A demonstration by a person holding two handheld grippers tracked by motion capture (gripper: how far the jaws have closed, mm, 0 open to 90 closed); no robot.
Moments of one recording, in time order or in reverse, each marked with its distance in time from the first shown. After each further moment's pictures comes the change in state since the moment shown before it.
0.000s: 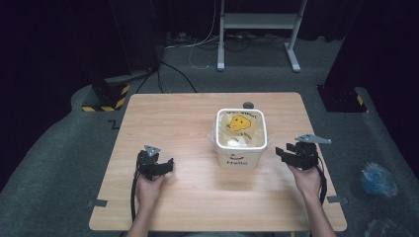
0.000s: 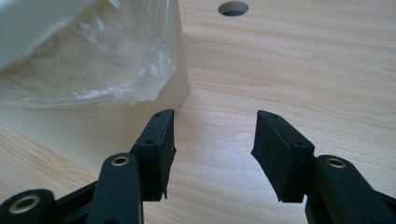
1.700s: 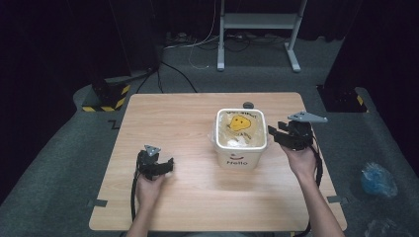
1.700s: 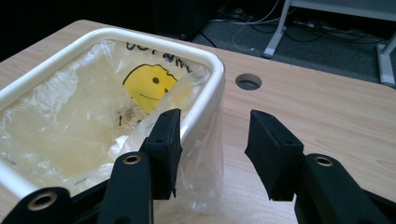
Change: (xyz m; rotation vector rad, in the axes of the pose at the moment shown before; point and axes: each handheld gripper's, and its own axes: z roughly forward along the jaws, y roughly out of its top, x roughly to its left) left arm 0.000 0.001 0.000 0.001 0.002 0.005; right arm 0.036 0.075 -0.018 -0.097 0.011 -0.084
